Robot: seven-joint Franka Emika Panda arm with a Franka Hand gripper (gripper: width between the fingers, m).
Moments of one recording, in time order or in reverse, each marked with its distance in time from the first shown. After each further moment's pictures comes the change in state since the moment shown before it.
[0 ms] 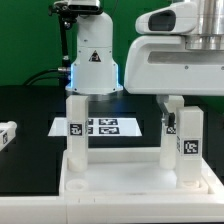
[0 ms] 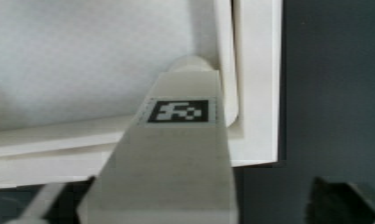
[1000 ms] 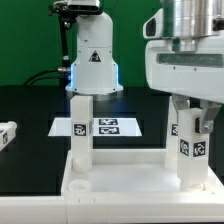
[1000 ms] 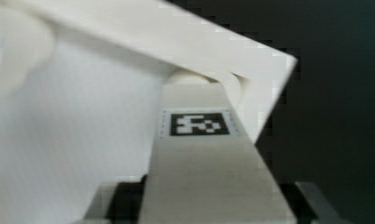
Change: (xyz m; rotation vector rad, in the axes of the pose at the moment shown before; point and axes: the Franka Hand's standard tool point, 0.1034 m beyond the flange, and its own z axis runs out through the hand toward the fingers) arm 0.001 0.006 0.003 0.092 -0.048 1.238
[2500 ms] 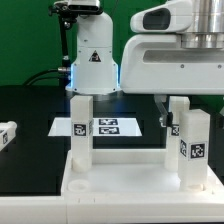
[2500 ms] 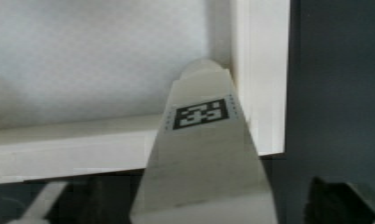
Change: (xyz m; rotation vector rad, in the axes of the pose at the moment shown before) arm 0.001 -0.005 -0.005 -0.090 0.033 -1.237
